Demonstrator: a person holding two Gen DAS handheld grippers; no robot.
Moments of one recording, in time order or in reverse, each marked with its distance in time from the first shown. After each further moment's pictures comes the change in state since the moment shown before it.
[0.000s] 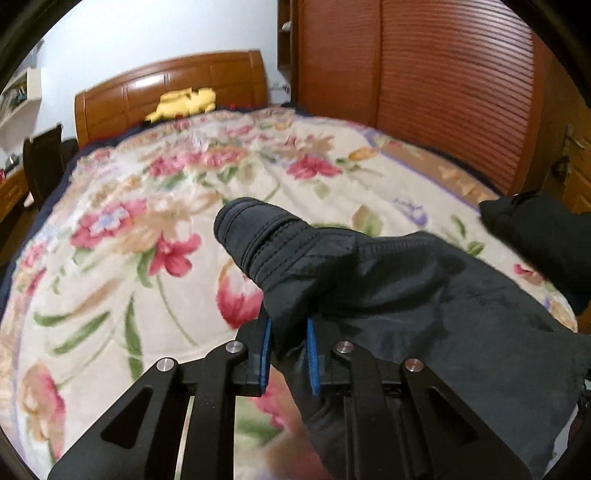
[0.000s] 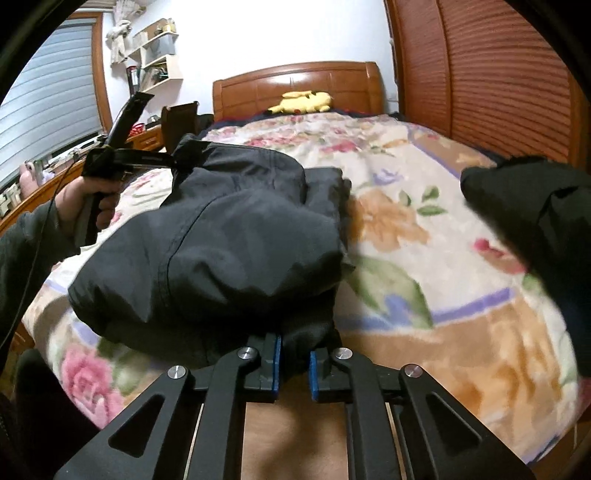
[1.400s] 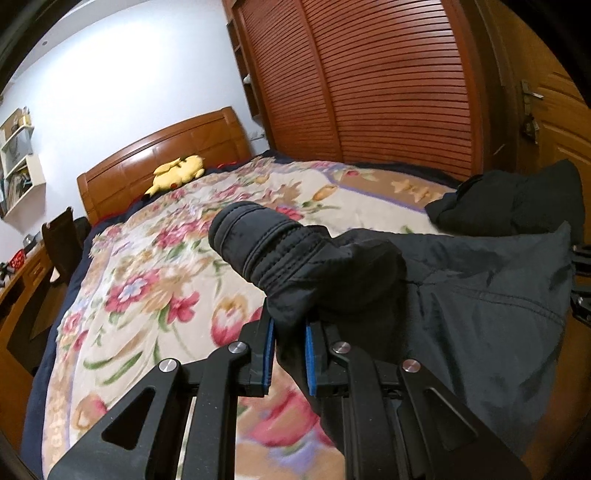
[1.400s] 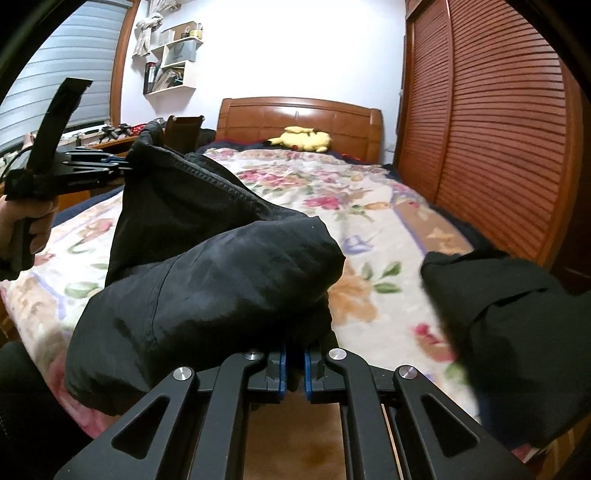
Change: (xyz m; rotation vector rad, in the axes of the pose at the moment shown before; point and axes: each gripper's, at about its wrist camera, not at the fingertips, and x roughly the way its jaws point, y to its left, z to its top) left arm -0.096 -0.111 -0.001 0.218 -0.148 0.086; right arm -0.026 -0.027 0.031 -0.187 -0.114 -0.094
